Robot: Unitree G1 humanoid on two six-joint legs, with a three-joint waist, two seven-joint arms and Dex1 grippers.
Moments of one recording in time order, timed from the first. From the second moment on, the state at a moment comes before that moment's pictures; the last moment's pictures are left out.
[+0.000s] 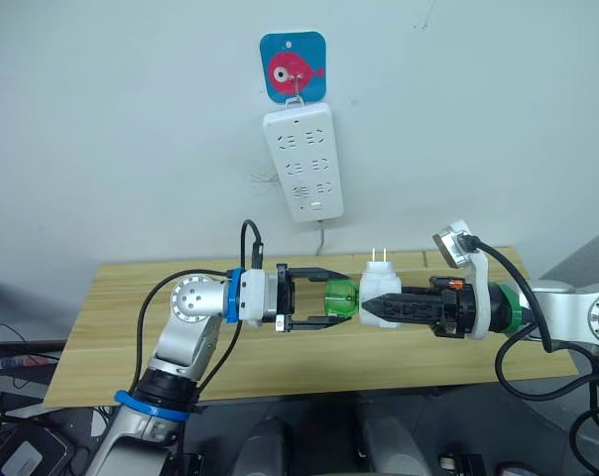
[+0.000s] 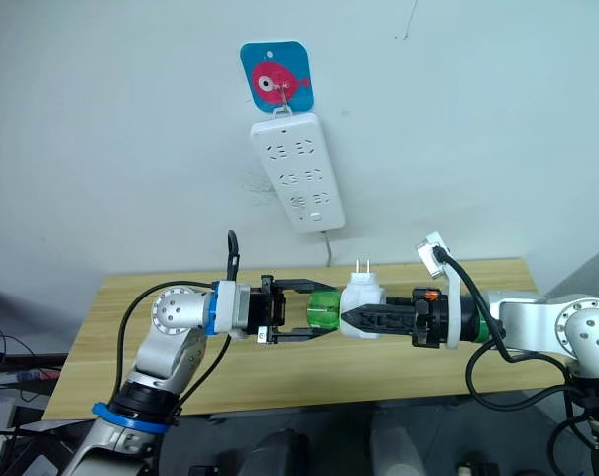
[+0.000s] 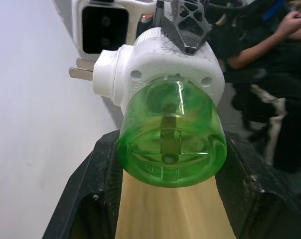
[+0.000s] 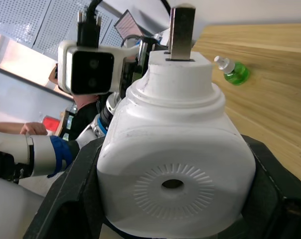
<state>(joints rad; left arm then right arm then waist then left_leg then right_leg) -0.37 0.48 -0.20 -0.09 -0.46 -0.07 -1.29 -0.37 -0.88 0.02 -0.34 1.83 1.14 0.26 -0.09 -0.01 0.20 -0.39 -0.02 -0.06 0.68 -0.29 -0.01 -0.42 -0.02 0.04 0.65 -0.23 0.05</state>
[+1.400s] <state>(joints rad) -0.31 0.40 -0.20 0.01 -0.36 -0.44 -1.30 -0.33 -0.90 0.02 -0.35 1.79 1.14 0.26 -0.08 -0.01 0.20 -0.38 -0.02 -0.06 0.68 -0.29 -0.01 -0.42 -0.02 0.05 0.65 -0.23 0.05</state>
